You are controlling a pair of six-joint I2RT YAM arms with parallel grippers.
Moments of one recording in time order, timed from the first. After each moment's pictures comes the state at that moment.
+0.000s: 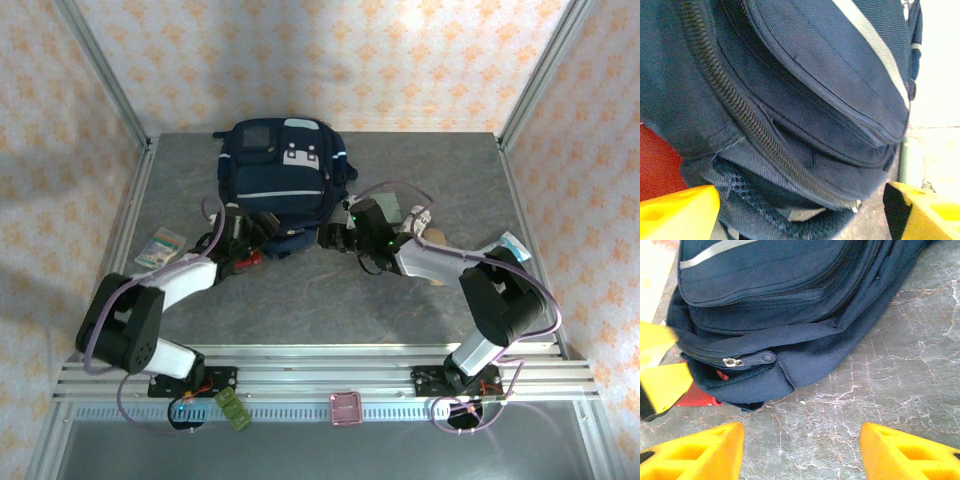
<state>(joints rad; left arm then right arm) -0.28 1.46 0.65 0.12 0.04 -1.02 0.64 1.62 0.89 0.06 -0.17 0.62</state>
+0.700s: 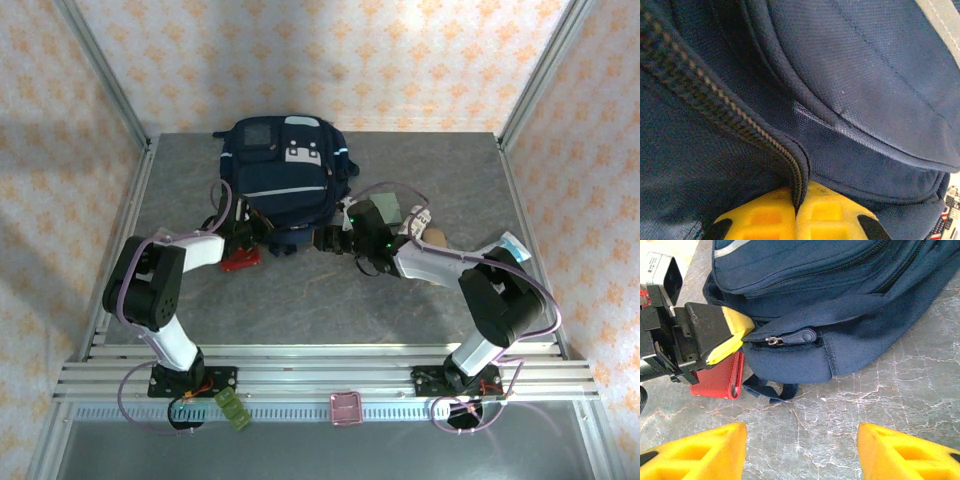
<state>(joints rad) -0.20 1.69 0.81 0.09 0.22 -0.95 0.66 1.62 0.89 0.10 -0.21 0.61</state>
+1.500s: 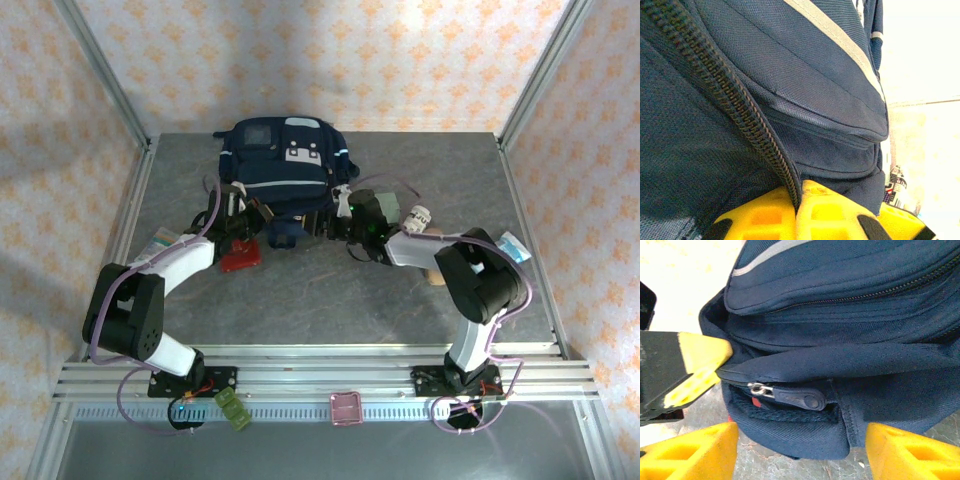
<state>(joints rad) -0.21 1.50 0.82 0.05 0.25 -0.93 0.60 1.81 0.97 0.36 -0.39 0.67</state>
